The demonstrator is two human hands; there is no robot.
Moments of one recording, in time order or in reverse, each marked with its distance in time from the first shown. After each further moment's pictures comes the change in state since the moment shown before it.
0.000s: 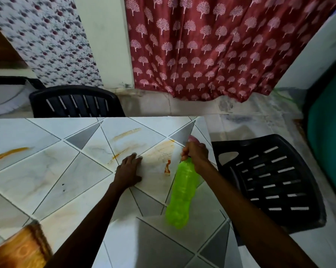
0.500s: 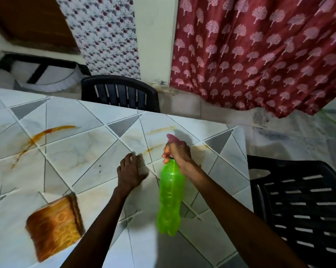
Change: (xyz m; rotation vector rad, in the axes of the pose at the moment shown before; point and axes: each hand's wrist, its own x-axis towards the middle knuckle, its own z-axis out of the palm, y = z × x) left_hand -0.058 -0.066 -0.006 -0.188 0.246 -0.356; right_hand -0.060 -0.003 0.147 -0.134 -0.376 0.018
